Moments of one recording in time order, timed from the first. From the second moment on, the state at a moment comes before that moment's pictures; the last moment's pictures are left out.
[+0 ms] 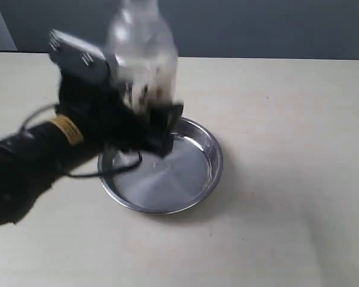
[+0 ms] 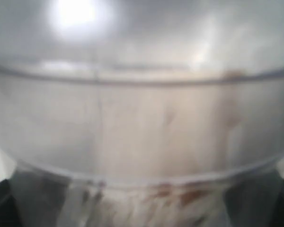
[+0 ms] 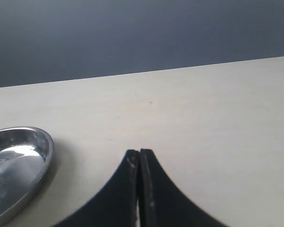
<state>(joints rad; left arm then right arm) -0.68 1.45 -0.54 -0.34 -0.56 0.15 0.12 0.05 0.00 0.06 0.25 0.12</state>
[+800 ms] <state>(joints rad) -0.51 1.33 -0.55 -0.50 -0.47 0.17 0.12 0.05 0.00 0.06 0.25 0.12</state>
